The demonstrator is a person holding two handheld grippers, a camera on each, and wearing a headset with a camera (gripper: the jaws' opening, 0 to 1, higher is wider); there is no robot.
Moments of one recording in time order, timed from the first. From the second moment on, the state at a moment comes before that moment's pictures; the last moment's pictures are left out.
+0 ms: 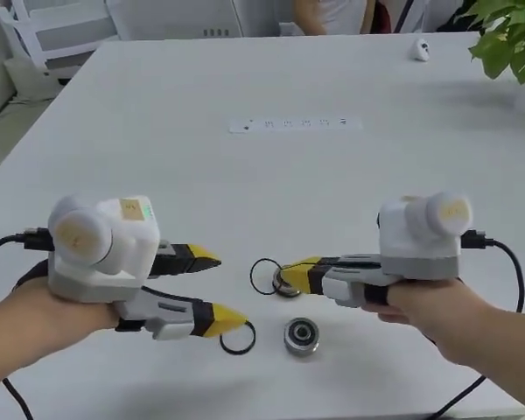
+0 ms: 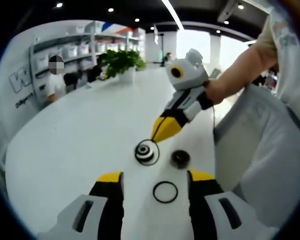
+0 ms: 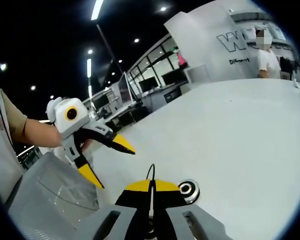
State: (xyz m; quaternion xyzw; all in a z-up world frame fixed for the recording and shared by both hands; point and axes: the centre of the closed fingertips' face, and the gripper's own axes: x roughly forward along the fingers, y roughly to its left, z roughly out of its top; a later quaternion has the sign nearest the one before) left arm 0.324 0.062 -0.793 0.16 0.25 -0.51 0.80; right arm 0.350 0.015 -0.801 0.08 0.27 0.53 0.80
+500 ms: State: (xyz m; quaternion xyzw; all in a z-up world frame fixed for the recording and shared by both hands) left arm 0.305 0.071 -0.791 0.17 0.26 -0.52 0.80; right arm 0.340 0.027 -0.803 0.07 0.28 0.55 0.79
